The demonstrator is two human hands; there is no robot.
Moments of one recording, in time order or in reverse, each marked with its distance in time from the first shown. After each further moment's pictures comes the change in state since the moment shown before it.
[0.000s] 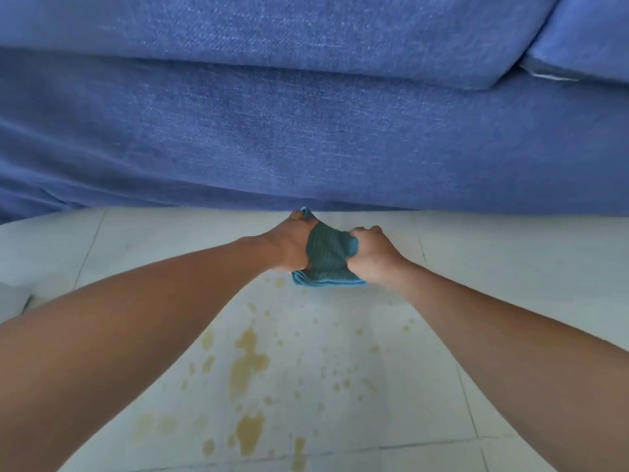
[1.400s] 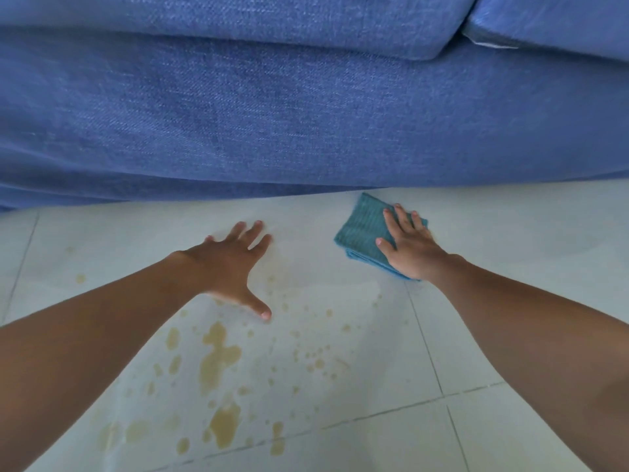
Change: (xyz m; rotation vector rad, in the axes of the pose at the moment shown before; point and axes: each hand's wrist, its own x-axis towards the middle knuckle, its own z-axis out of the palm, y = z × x) left_hand -0.039 -0.029 0.014 0.528 -0.305 0.078; right_hand 0.002 0.139 -0.031 -0.408 0.004 0.087
